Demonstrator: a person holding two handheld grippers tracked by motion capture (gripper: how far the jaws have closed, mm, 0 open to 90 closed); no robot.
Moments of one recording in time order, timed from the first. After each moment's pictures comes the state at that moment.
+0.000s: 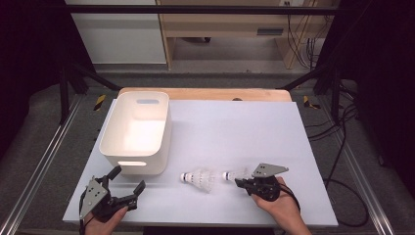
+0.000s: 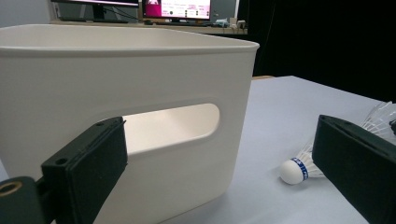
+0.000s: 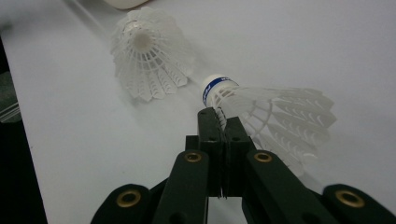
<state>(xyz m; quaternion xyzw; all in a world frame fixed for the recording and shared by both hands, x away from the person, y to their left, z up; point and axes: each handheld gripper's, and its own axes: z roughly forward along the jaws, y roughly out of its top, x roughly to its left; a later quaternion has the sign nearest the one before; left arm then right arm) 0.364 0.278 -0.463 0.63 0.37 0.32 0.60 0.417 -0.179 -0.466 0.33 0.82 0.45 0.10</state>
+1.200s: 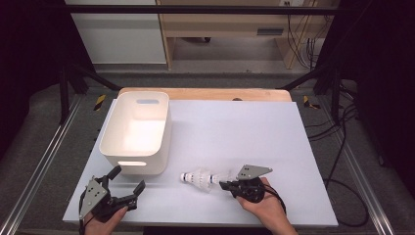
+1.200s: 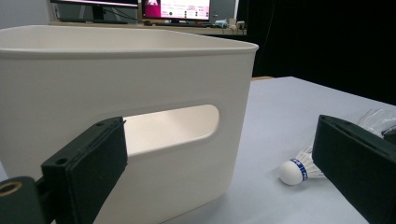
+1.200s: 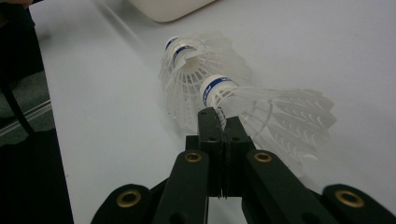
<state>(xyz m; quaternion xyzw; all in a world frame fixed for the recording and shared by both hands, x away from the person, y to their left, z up) 0.364 0.278 -0.463 0.64 0.37 0.32 0.60 0.417 -0.139 -0.469 0.30 0.83 0.47 0.08</state>
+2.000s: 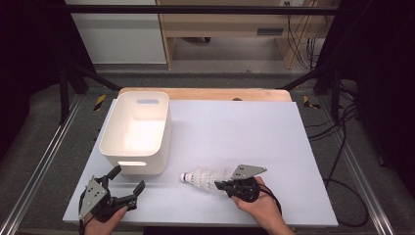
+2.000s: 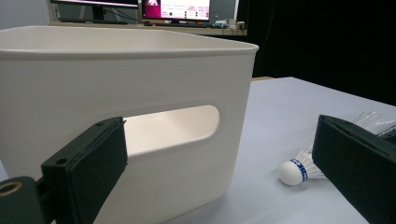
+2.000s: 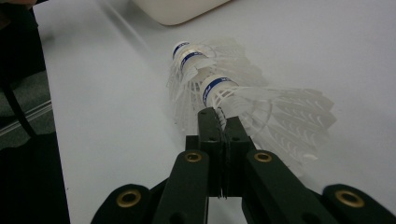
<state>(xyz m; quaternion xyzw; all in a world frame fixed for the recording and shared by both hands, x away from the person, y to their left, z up) 0.364 0.278 -0.463 0.63 0.37 0.32 0.60 0.419 -0.127 -0.471 0.29 0.83 0.47 0.08</state>
